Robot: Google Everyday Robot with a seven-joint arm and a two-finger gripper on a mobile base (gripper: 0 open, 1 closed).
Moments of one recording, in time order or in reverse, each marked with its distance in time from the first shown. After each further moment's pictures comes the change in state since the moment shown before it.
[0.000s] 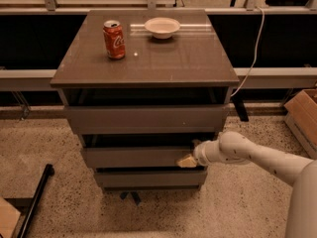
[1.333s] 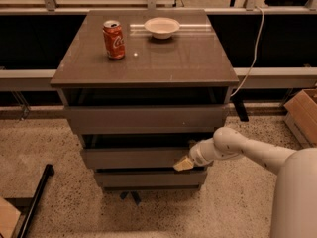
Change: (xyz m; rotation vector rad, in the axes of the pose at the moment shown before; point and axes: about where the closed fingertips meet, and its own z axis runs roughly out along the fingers) arm 0.005 0.017 0.016 -0.103 0.073 -0.047
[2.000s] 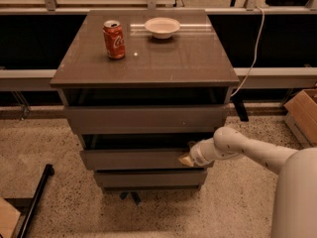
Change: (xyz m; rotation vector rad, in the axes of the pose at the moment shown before) arm -0.003 0.000 -0.004 0.000 0.000 0.000
